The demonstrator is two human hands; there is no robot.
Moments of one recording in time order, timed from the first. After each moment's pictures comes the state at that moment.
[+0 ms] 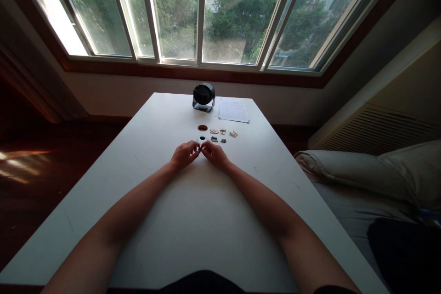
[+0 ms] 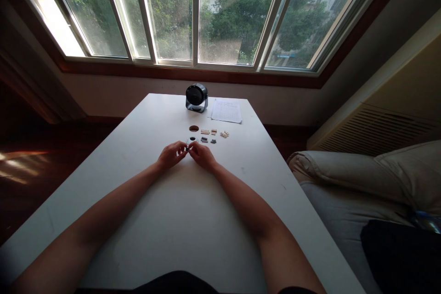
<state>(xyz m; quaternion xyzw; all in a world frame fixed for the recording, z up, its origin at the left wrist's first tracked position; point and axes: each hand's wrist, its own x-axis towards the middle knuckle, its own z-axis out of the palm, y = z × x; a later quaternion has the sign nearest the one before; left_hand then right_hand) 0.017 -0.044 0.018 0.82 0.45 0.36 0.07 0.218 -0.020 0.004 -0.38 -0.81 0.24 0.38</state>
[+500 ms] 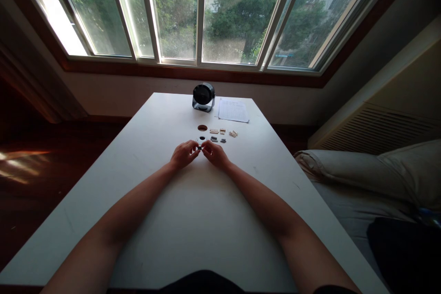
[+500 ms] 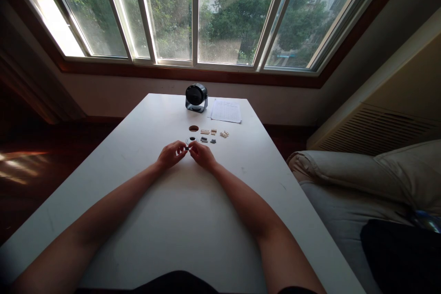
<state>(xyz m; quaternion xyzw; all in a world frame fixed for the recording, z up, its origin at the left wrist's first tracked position) 0.017 -0.045 0.021 0.81 0.47 0.35 0.09 0.218 -0.020 0.003 -0.36 -0.81 0.21 0.40</state>
